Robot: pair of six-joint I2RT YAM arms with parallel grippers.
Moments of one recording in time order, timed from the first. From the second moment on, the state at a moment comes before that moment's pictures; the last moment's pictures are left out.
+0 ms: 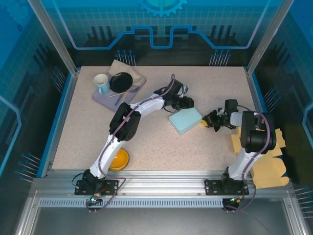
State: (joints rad) left arm -0.64 2.51 2.05 -0.35 0.49 -0.70; right arm -0.12 1.82 0.82 -0.12 -0.72 0.89
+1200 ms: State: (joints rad) left arm -0.54 2.22 1.74 -0.54 0.52 -0.64; right arm -0.11 1.51 0.79 -0.45 -0.47 0.53
